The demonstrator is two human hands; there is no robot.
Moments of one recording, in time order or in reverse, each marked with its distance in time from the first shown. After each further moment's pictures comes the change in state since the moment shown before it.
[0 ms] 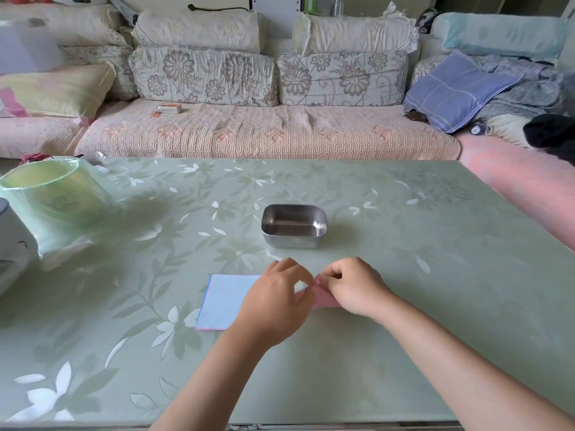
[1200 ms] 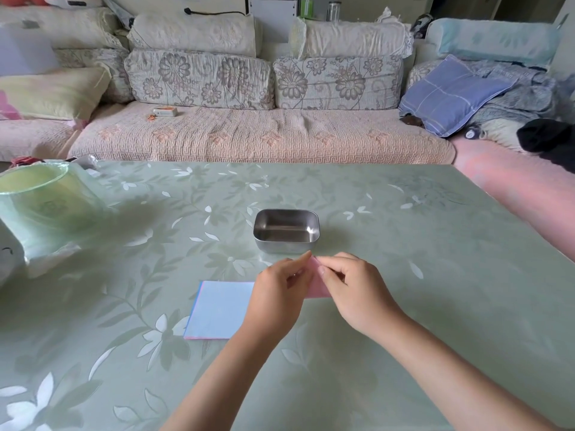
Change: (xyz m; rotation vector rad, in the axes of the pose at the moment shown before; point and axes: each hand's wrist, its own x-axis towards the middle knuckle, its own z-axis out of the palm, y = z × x) left_hand 0.019 0.010 0.019 -0.479 0.145 -0.184; right_hand -0.021 -0.001 -0.011 0.107 0.268 -0.370
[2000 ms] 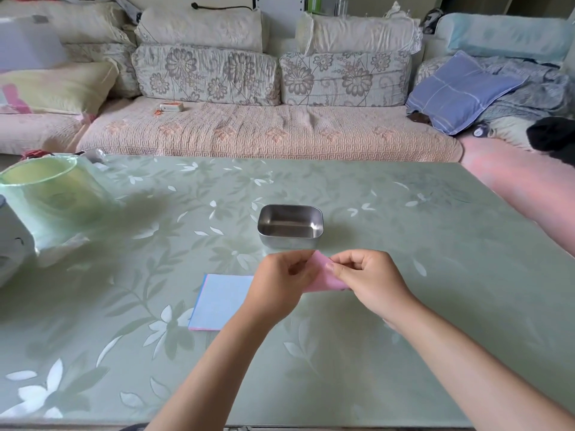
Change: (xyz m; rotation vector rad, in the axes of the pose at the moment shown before) left_hand 0.007 0.009 -0.011 -0.031 -0.138 0.029; right_hand 0.006 0.014 -0.010 0.459 -0.020 0.261
